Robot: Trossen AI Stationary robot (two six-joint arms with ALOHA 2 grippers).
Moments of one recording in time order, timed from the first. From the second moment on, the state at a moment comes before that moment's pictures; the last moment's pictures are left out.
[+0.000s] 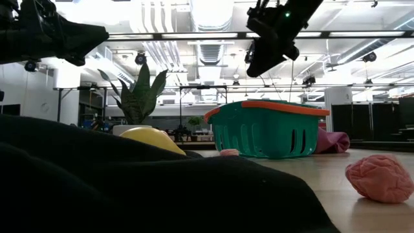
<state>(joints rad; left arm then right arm) -0.02 0.16 0.00 0.38 -0.22 0.17 -0.05 1.41 1.09 -0.54 0.46 0.36</state>
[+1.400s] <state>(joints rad) -0.02 0.16 0.00 0.38 -0.23 0.17 -0.16 1.69 1.10 -0.50 0.33 0.39</state>
